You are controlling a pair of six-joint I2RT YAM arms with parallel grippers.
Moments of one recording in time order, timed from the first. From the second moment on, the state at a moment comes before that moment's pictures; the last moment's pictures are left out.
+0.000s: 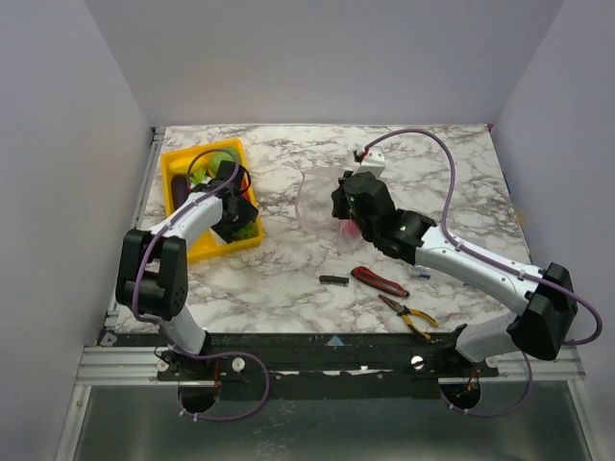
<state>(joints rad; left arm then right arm) -0.21 1.64 1.12 -0.64 -0.16 -1.04 0.88 1.41 1.18 -0.17 0.54 0.52</state>
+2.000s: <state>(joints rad) -0.44 0.95 0.89 -0.19 0.61 -0.63 0.88 1.41 1.18 -0.17 0.49 0.58</state>
